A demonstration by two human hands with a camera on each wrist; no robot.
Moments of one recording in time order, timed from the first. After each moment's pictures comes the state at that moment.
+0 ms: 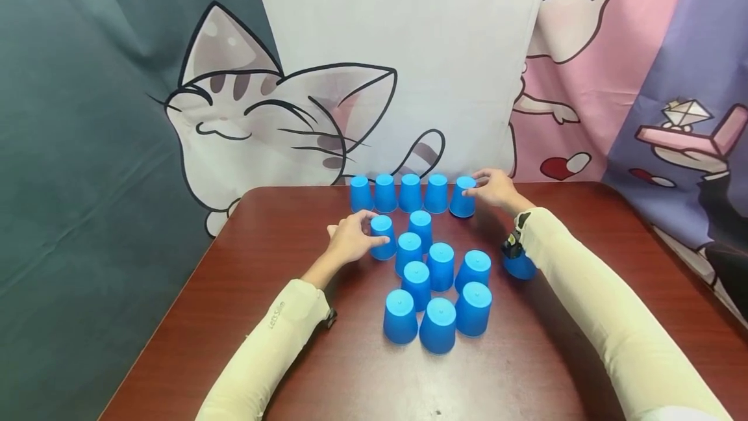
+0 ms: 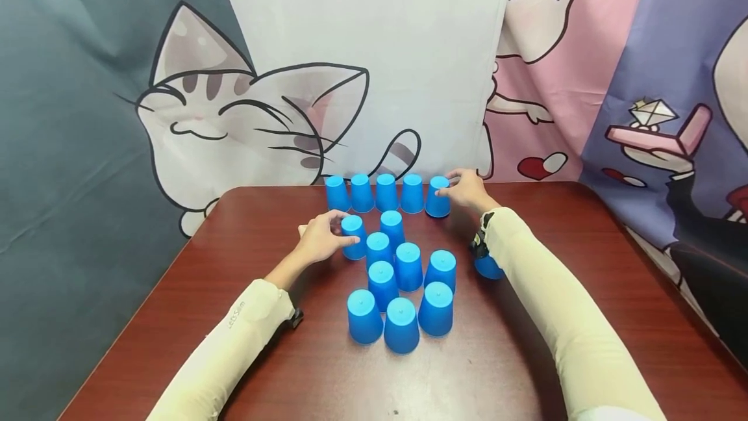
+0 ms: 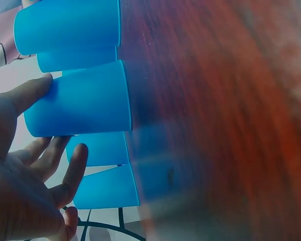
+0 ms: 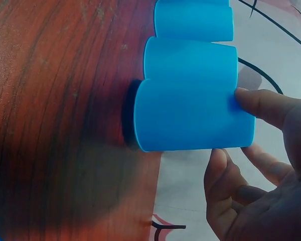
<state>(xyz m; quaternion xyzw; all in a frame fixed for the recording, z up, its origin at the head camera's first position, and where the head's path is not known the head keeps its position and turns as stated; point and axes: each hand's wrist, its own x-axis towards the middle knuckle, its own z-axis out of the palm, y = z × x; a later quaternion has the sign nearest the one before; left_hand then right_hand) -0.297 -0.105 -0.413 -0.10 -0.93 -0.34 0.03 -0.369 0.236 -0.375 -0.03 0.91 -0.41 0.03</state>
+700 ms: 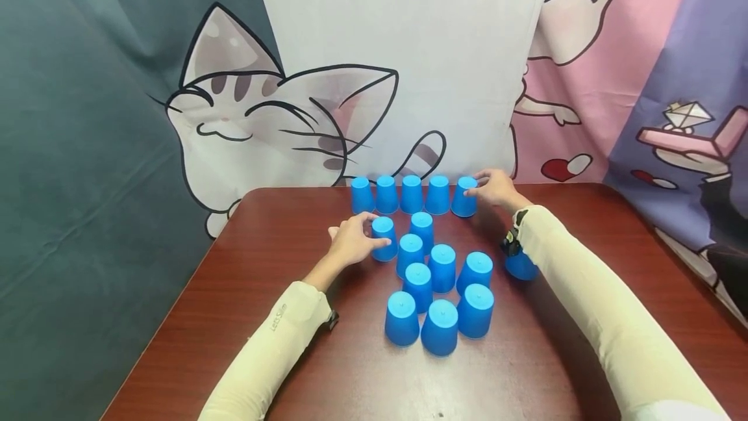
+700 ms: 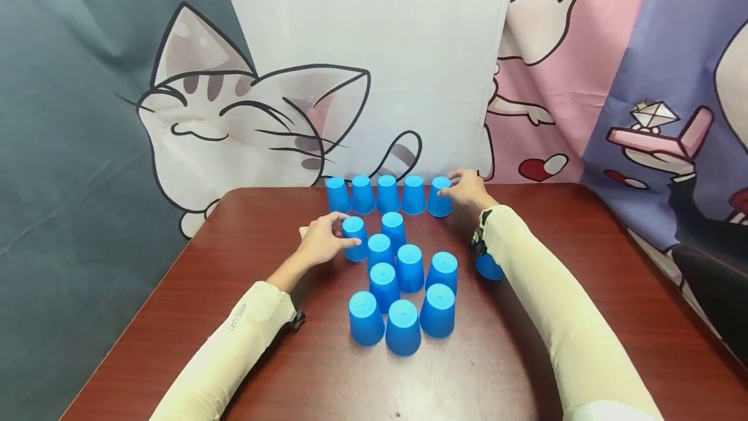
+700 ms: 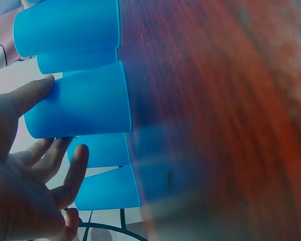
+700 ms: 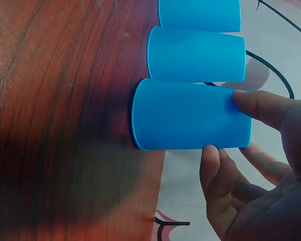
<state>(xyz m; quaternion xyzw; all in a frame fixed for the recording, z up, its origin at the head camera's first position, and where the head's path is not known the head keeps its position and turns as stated) -0.298 -0.101 -0.416 -0.09 -0.94 -0.34 0.04 -0.381 0.241 -0.378 -0.02 0.92 -0.40 0.03</state>
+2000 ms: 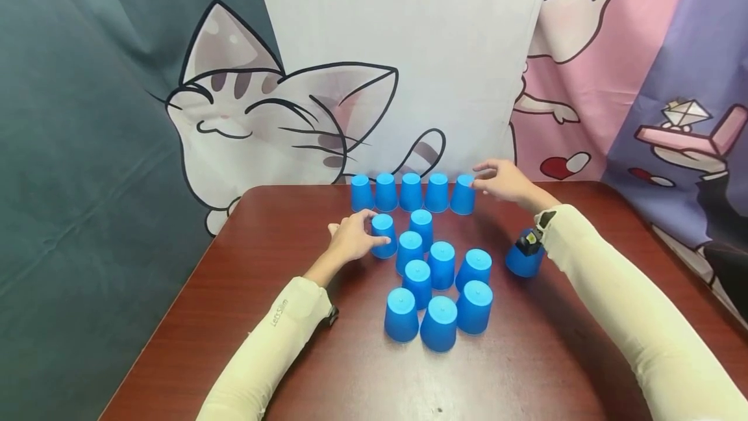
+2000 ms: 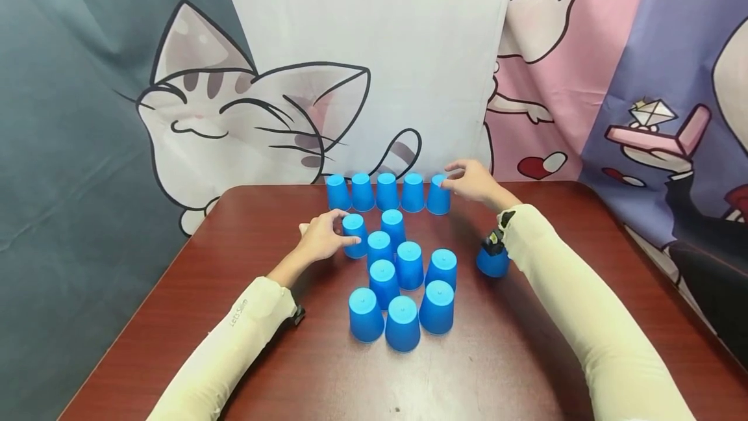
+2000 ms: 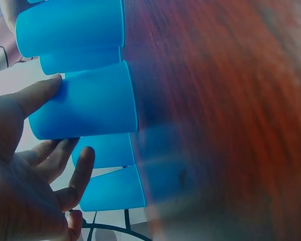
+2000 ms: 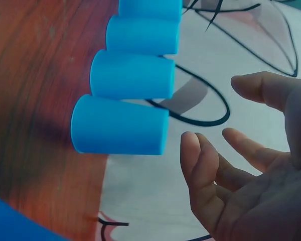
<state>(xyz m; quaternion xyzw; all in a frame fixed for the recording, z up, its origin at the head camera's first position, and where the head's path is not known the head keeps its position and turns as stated) -0.295 -0.103 -0.410 -0.09 -0.94 -0.32 0.01 -0.345 0.242 -0.335 -0.09 0.91 -0.41 0.05</state>
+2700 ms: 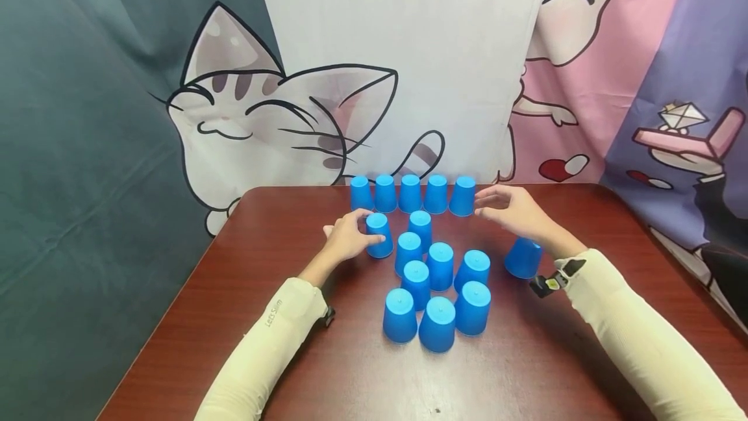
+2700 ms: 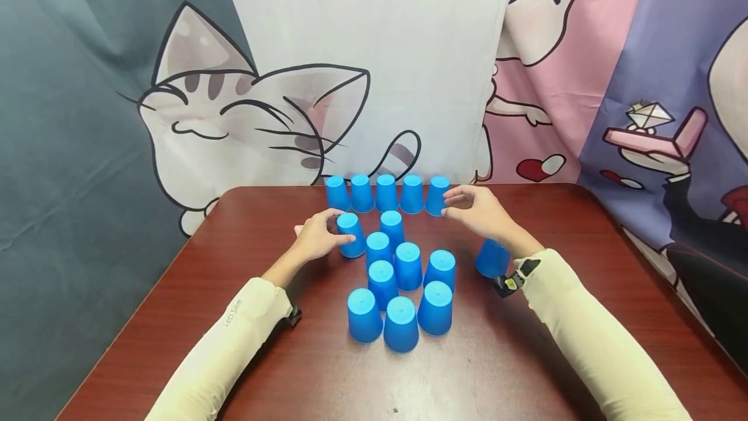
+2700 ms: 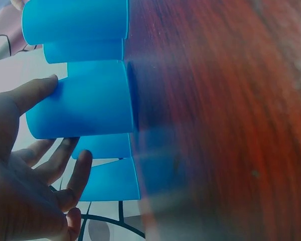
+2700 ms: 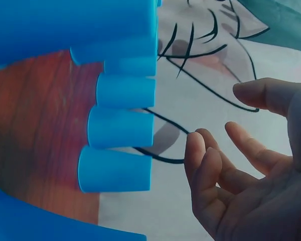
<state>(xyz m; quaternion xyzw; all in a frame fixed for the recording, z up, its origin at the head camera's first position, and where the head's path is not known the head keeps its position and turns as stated) -0.299 -0.111 -0.410 -0.09 -0.93 -0.35 0.02 -0.275 0.243 -0.349 -0.15 0.89 -0.43 -0.01</state>
